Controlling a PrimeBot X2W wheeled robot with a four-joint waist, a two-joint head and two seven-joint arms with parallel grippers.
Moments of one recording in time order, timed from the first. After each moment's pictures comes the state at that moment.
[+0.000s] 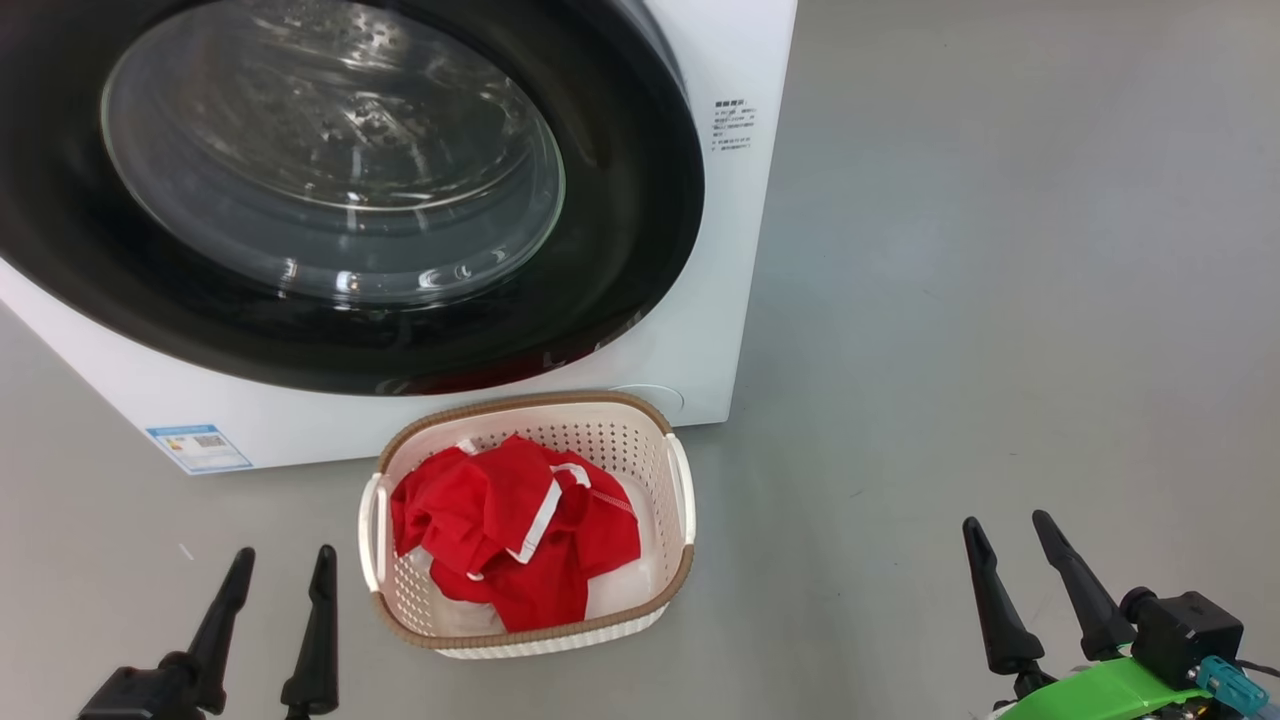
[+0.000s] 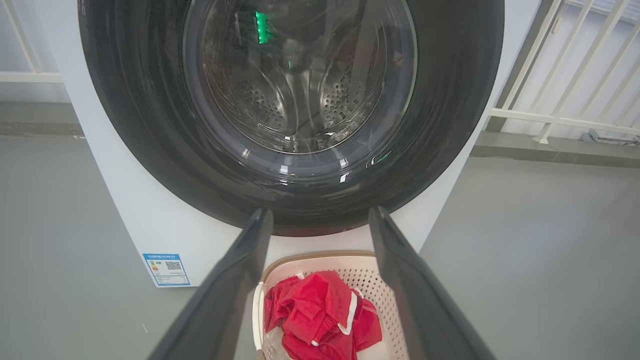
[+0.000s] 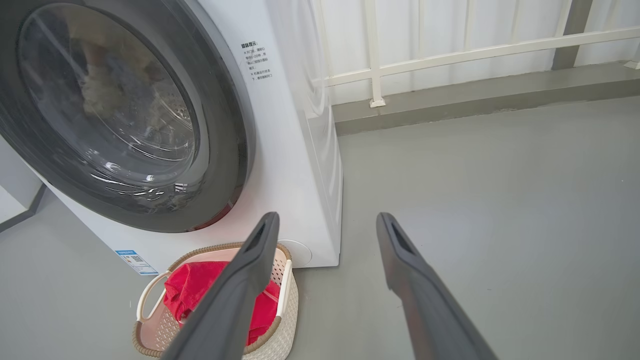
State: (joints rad) left arm -0.01 0.11 0.05 0.20 -0.28 -0.13 -0.25; right arm 0.04 -0.06 0.01 0.23 0.37 0.13 -0.26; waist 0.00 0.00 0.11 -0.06
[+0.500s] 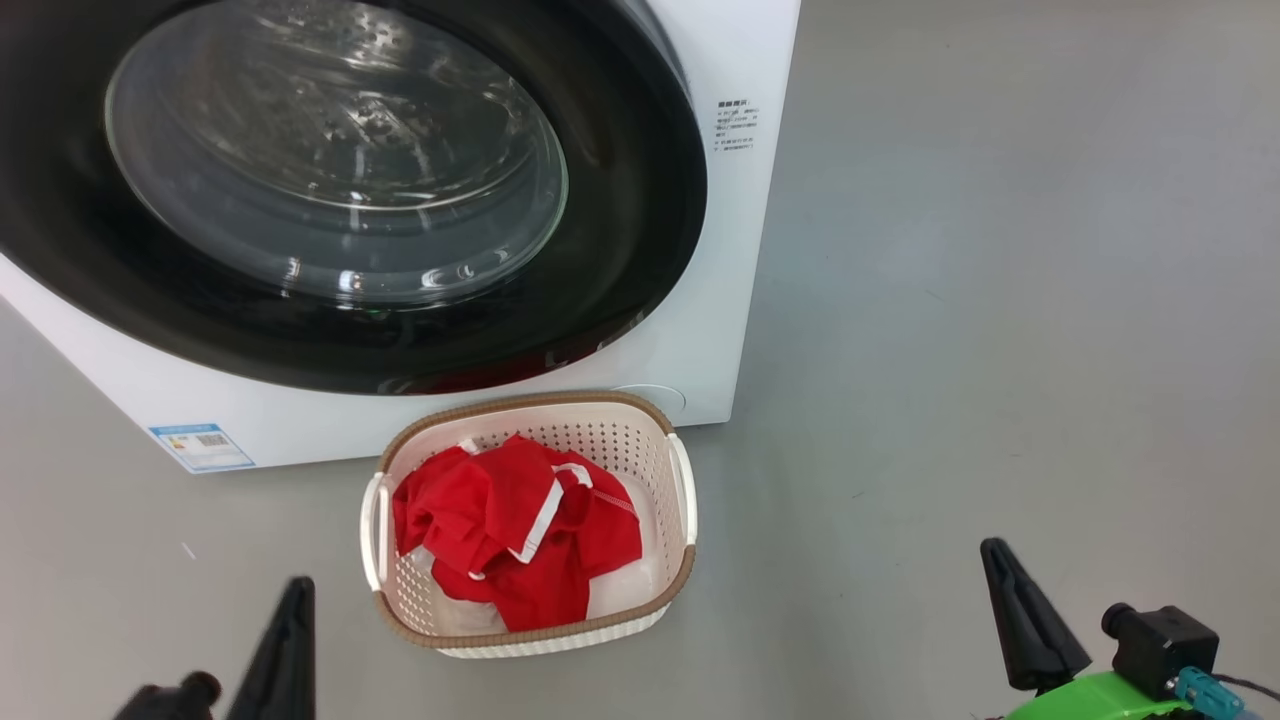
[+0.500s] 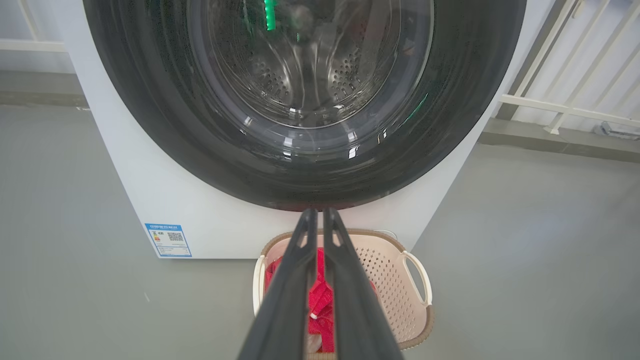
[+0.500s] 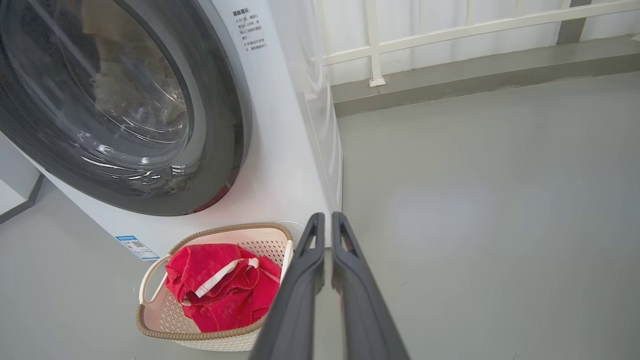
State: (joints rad) left arm 0.00 0.09 0.05 0.25 -0.28 -0.12 -0.25; right arm 0.04 -0.05 0.02 0.29 0.37 0.13 -0.26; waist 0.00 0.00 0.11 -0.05
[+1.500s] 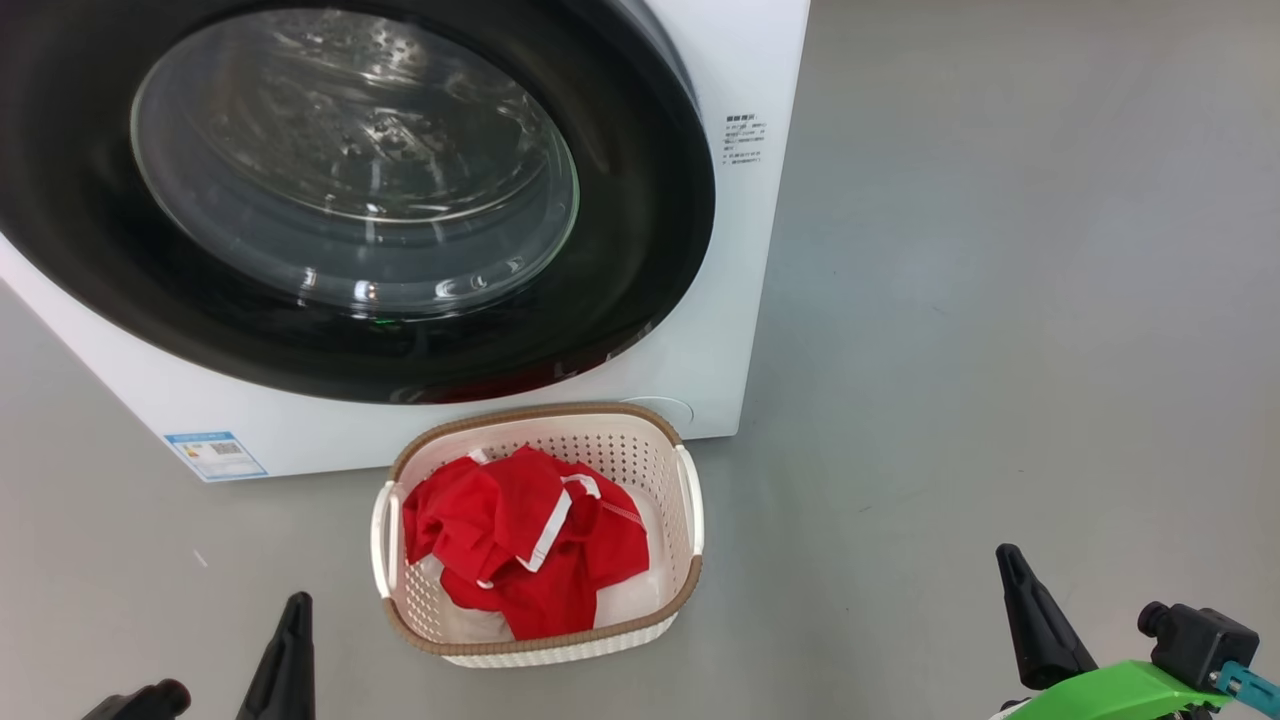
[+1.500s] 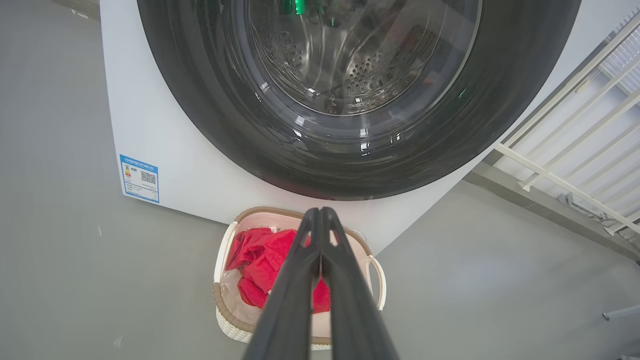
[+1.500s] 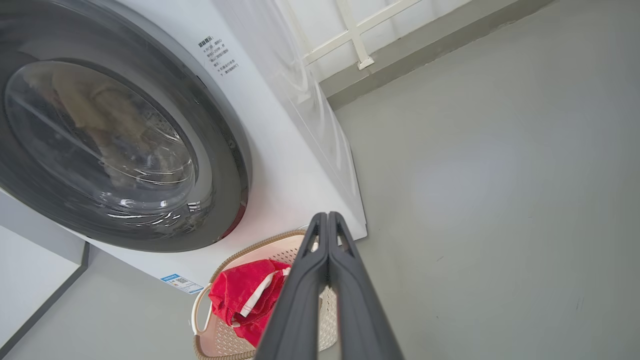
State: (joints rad) left arm 0.00 0.07 0.05 0.28 -0.56 -0.12 -0.17; right arm 0.04 -0.04 0.01 0.31 0.64 0.13 -0.19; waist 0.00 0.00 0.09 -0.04
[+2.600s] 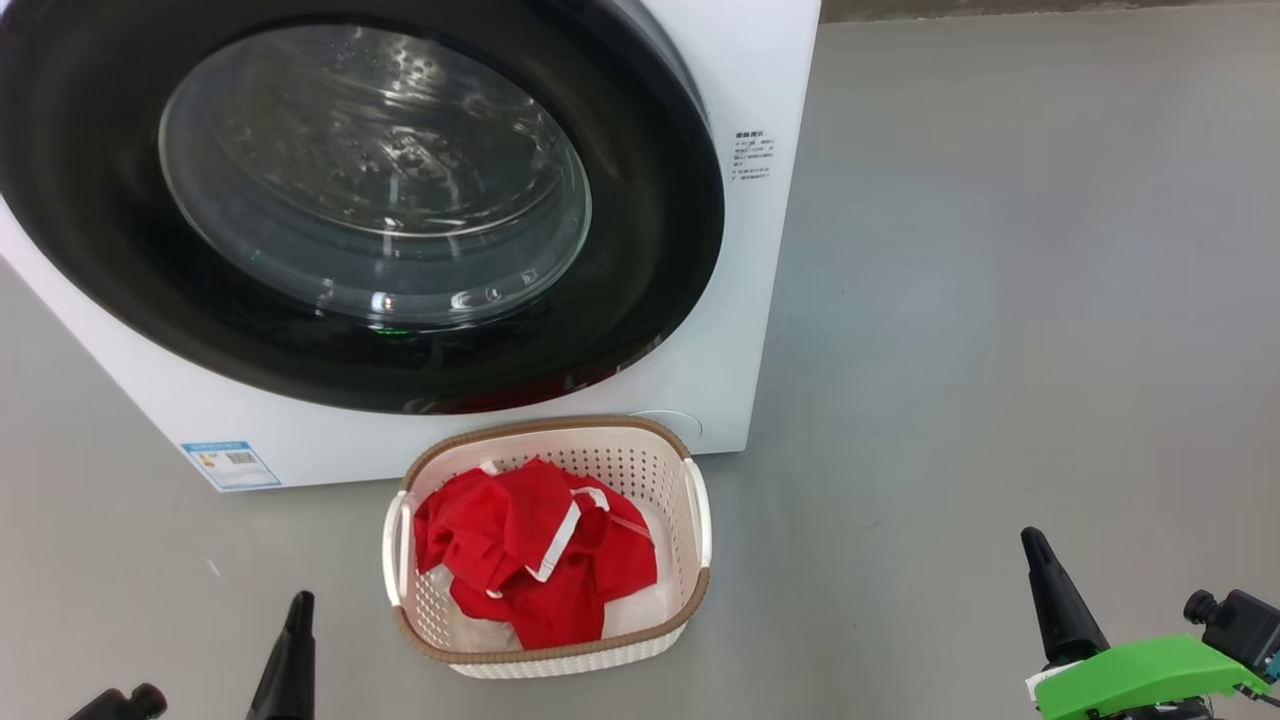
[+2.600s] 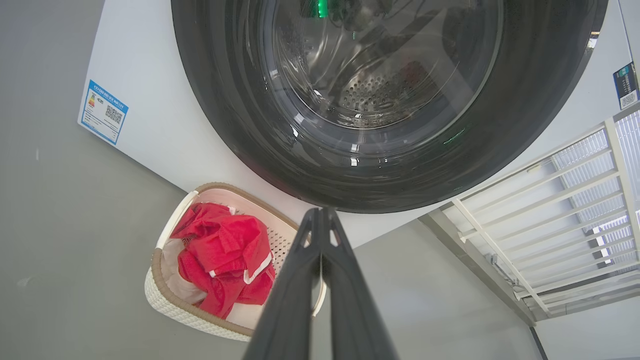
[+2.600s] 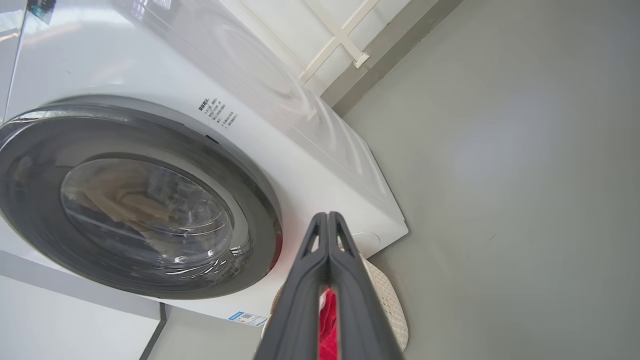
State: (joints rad) left arm -0.01 0.06 0.06 0.28 -0.91 -0.12 -0.07; right arm 0.02 -0.05 -0.02 0.30 0.99 0.13 -0.10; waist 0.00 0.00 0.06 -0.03
